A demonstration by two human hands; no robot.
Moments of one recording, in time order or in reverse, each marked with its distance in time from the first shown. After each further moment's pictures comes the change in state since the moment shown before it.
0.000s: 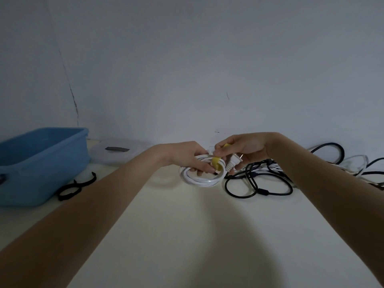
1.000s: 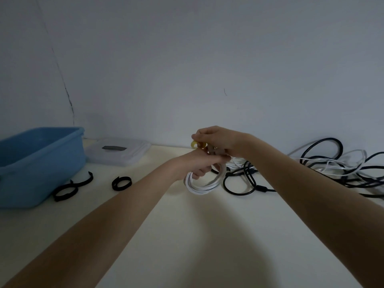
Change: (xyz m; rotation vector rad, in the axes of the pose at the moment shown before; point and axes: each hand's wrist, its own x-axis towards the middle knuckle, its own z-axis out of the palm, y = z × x) left_hand 0.023 0.016 0.040 -0.327 0.169 -0.231; right_hand 0.037 -0.016 0.029 -0.035 0.360 -0.162
